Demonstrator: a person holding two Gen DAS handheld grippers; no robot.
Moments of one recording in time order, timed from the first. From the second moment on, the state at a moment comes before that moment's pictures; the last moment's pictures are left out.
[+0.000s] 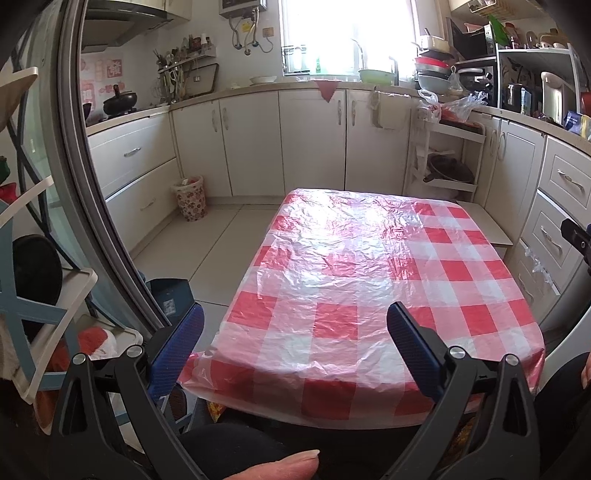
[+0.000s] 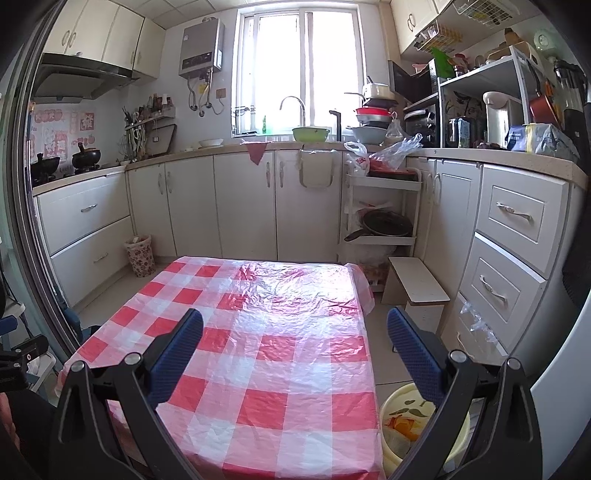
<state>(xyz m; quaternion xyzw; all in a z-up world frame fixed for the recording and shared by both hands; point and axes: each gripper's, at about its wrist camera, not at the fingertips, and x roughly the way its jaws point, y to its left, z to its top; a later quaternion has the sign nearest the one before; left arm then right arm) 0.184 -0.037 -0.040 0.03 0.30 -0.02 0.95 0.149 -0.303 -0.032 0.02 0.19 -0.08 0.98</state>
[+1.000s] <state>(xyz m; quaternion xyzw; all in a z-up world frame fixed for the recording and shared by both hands) 0.182 -0.036 -0.039 0.03 0.29 -0.02 0.96 0.143 -0.314 -0.030 0.02 0.19 -0.09 0.98</state>
